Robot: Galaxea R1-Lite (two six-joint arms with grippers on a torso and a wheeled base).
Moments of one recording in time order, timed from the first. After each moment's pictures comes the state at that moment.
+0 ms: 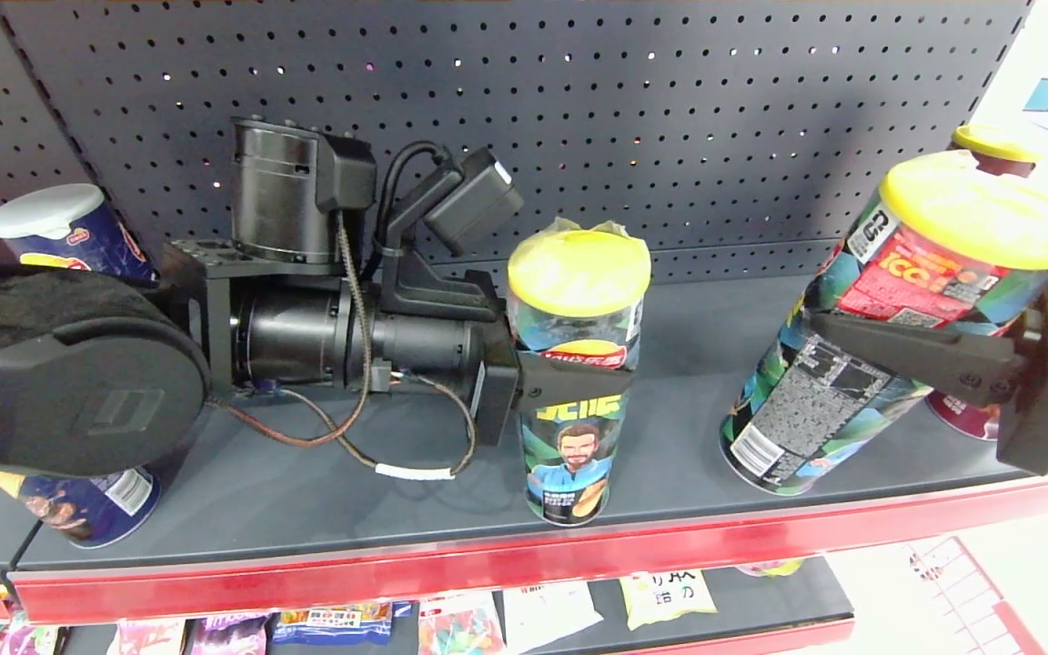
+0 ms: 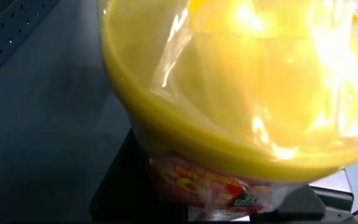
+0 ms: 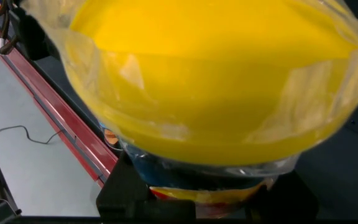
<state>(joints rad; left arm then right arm) -0.66 1.73 -1.15 -0.30 -0.72 0.18 0.49 1.17 -0.77 -0.31 0.32 -0.19</state>
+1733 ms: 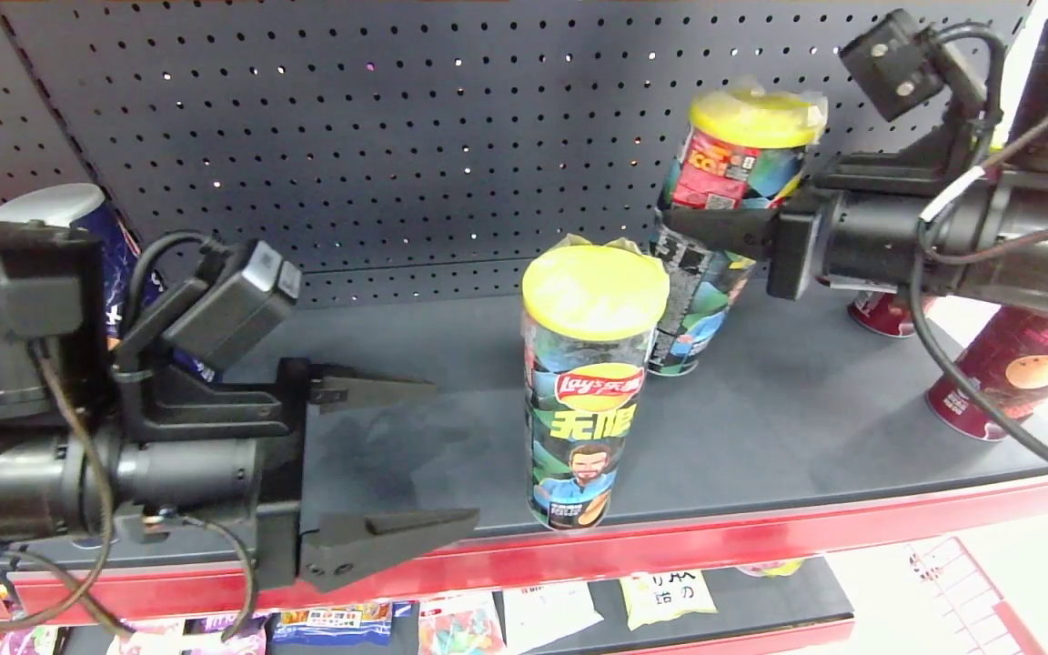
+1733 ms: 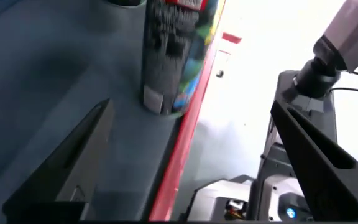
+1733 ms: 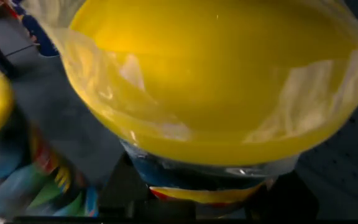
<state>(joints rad) -0.52 1.36 -0.71 -0.33 -0.67 0.16 0.49 1.57 -1.16 -0.32 0.31 -0.19</state>
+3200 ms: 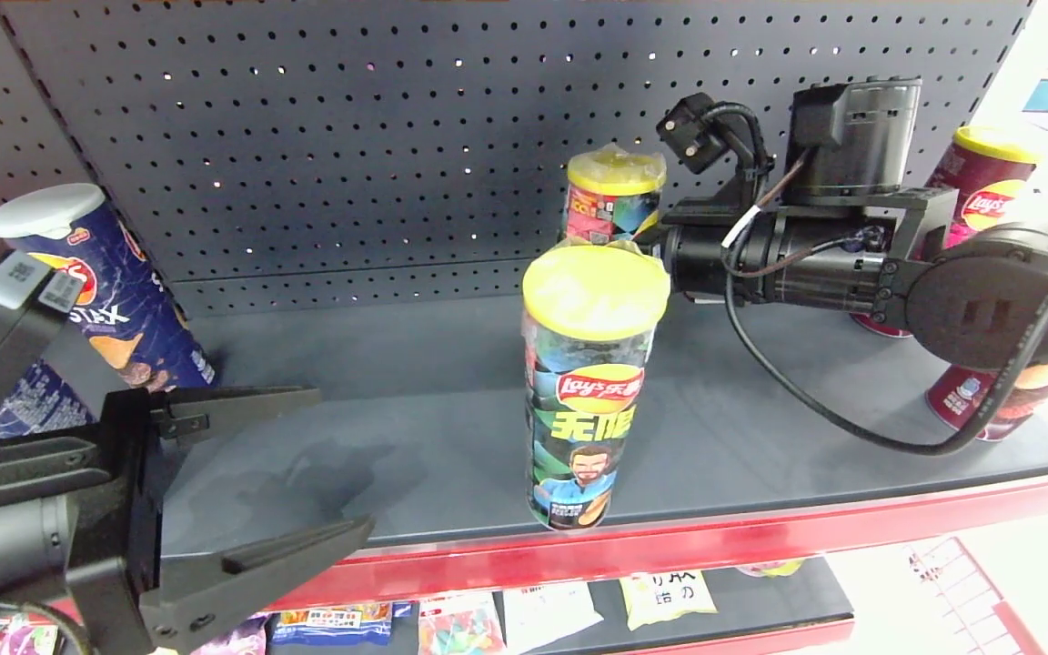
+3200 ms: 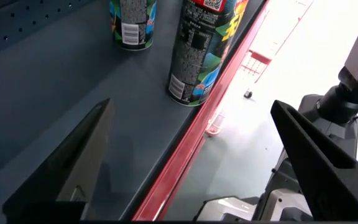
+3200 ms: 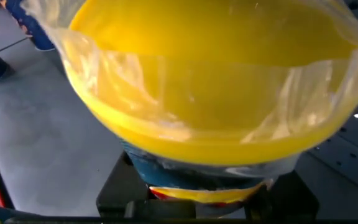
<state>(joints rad) -0.49 1.12 -0.58 -0.33 -0.51 0.05 0.55 1.83 -1.34 -0.32 0.31 -0.14</state>
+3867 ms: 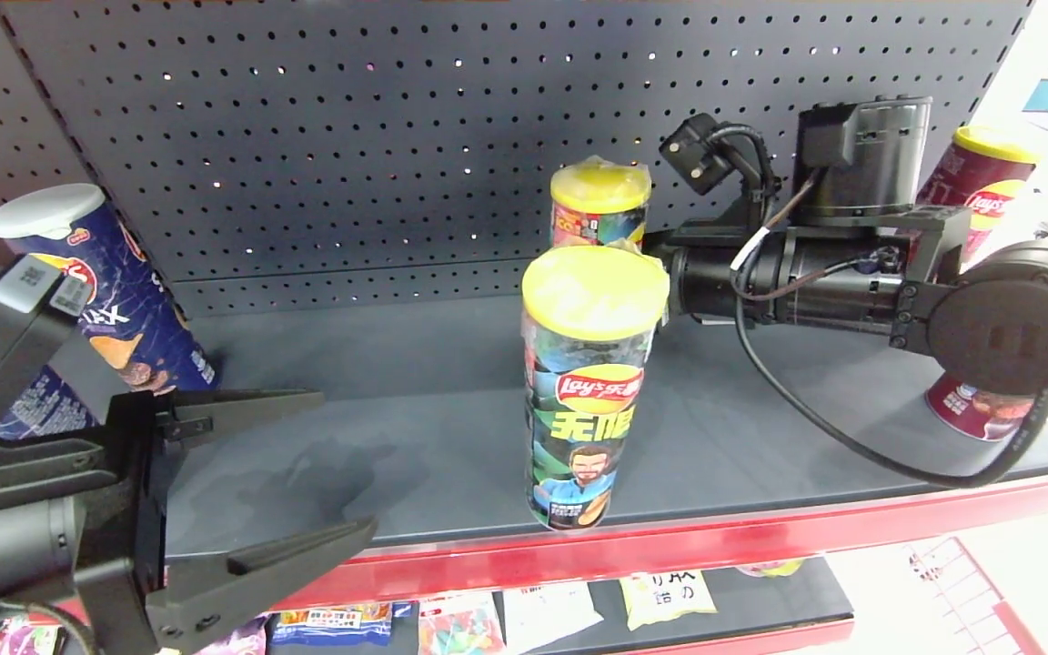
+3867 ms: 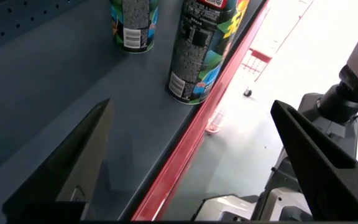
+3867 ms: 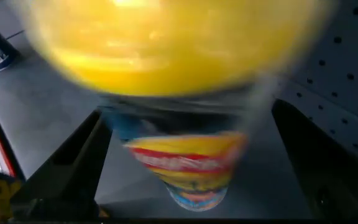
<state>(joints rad) -0.49 1.13 -0.57 -0.33 -0.51 0.05 0.57 1.79 -1.26 -0.32 0.31 -0.14</state>
